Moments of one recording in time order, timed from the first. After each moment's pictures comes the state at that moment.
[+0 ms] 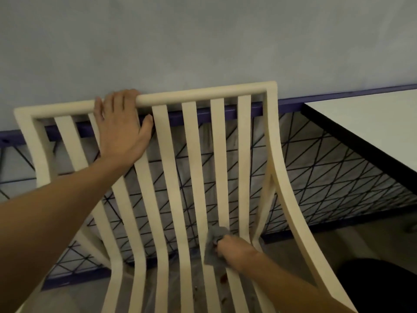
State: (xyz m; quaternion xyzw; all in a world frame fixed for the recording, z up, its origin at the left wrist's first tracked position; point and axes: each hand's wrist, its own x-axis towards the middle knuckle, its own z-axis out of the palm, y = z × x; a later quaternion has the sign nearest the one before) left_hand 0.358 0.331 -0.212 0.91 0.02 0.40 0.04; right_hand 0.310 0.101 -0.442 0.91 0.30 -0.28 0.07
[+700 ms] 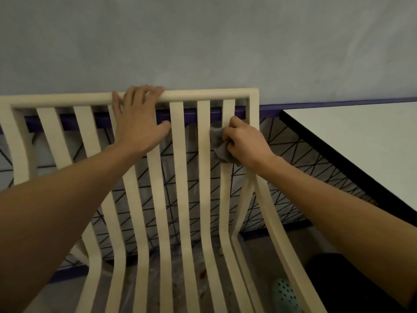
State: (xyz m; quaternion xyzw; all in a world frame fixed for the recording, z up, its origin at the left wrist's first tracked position) left_hand 0.361 0.279 -0.196 0.93 -0.05 0.34 0.12; right_hand 0.378 0.027 -0.225 0.94 0.27 0.21 -0.08
